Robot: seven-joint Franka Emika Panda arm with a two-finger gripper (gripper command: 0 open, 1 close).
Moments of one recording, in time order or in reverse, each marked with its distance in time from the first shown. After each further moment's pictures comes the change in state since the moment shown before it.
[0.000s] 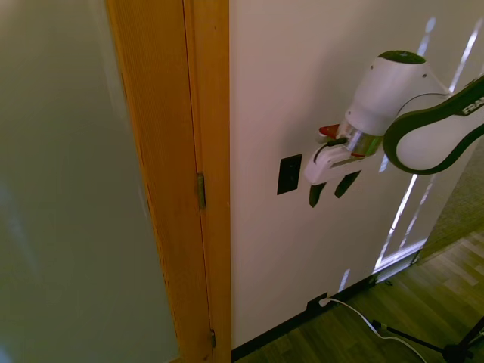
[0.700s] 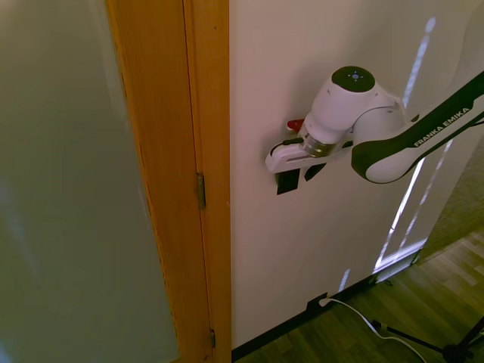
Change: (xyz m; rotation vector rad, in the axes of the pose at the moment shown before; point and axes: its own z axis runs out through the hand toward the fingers) arm 0.010 -0.056 0.035 0.066 0.200 0.100
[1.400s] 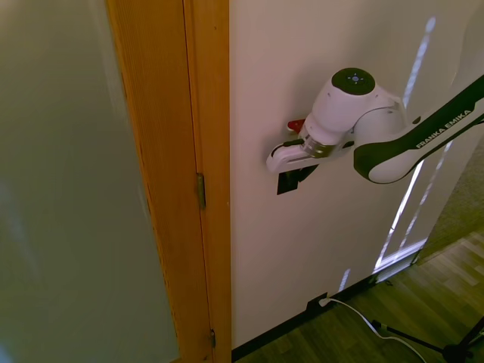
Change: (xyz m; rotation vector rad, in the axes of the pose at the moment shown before) arm 0.001 0.000 0.001 0.005 0.021 -0.019
